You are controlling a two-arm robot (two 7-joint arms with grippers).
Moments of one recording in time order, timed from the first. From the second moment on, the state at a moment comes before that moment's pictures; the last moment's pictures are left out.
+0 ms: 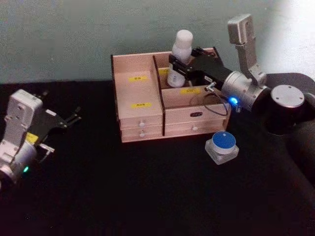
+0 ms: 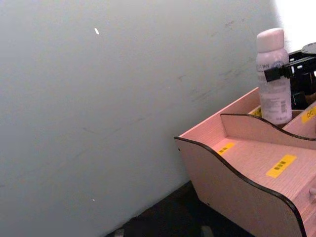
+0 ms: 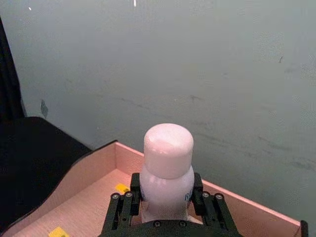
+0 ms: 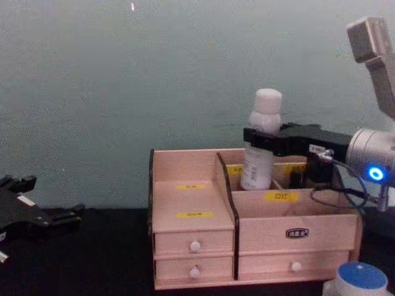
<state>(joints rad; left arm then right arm) -0.20 0.60 0.45 -1.41 -0.25 -0.12 0.03 0.68 0.20 -0.40 -0.88 0.34 -0.11 0.52</state>
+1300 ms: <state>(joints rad) -0.20 0.60 0.45 -1.41 -0.25 -0.12 0.03 0.71 0.17 -0.40 -0.77 0.30 -0.10 0.54</state>
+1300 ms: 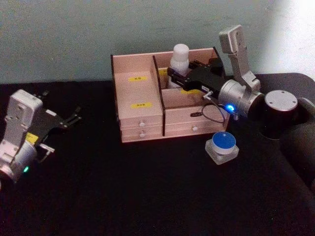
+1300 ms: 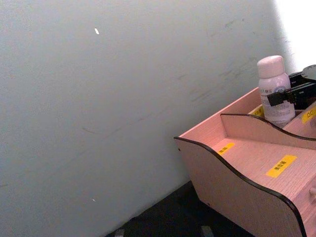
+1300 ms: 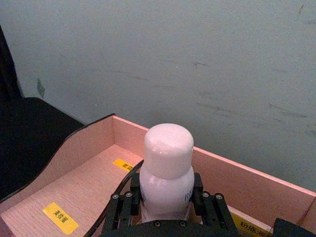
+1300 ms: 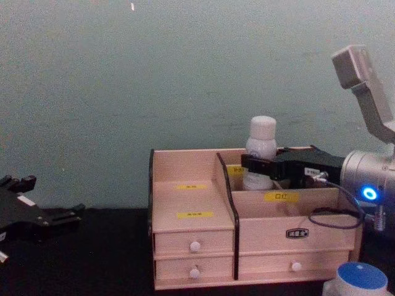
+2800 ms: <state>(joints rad) -0.20 0.60 0.45 -1.41 -0.25 -0.12 0.03 0.56 0.29 -0.37 -1.08 0.35 -0.05 0.57</state>
